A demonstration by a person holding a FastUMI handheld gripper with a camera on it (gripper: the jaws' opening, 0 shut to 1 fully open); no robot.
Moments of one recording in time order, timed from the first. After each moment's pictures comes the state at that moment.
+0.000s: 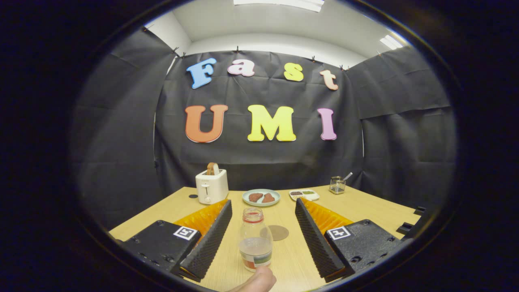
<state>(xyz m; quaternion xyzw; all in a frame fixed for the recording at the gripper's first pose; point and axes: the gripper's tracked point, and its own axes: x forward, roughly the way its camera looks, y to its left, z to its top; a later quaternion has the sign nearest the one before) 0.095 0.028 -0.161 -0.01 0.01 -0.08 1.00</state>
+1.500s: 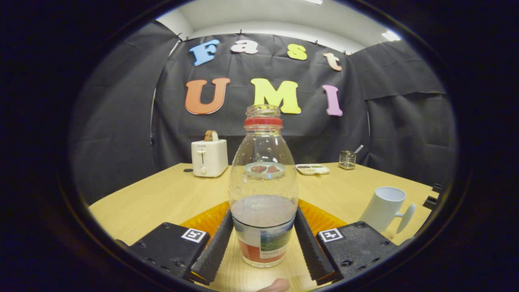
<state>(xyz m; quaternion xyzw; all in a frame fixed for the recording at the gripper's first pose) 0.146 0.034 -0.290 -0.01 0.06 -0.07 1.00</state>
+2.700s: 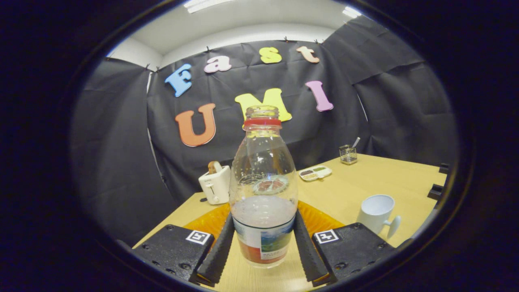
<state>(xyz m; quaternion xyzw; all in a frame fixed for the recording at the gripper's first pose) 0.115 -0.005 -0.195 0.15 0.04 -0.04 0.99</state>
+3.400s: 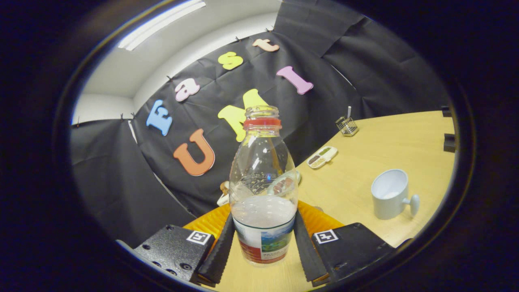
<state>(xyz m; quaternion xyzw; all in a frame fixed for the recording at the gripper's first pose) 0.122 -0.029 -0.167 0.35 0.03 -0.01 0.94</state>
